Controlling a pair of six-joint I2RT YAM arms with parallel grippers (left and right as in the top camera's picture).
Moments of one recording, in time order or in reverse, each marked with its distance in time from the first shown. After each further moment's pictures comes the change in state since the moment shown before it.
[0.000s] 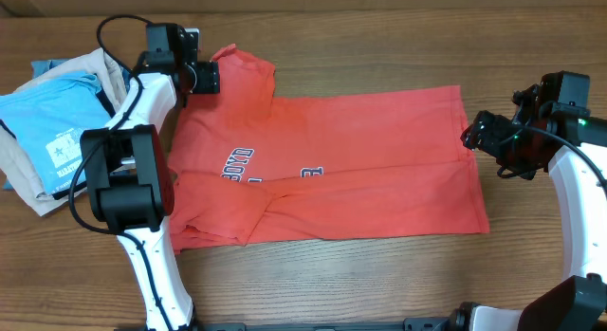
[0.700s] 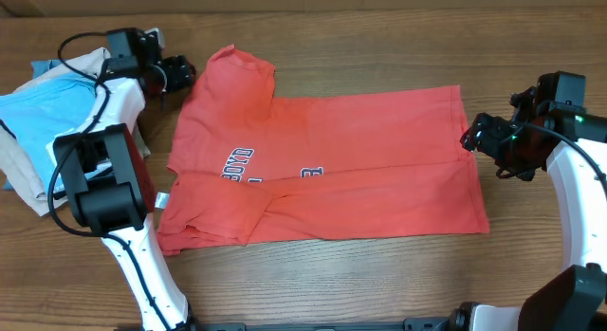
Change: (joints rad) left arm 0.135 0.013 0.005 0.046 0.195 -0.185; right arm 0.000 0.033 0.000 -0.008 0.018 0.001
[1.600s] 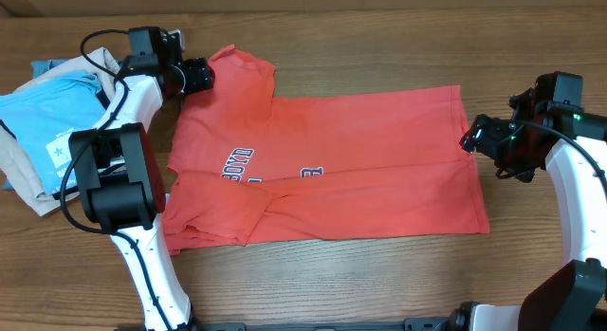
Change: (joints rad) left arm -0.069 0.000 0.000 -0.037 -0.035 0.000; right arm 0.000 0.013 0.000 -0.008 0.006 -0.001
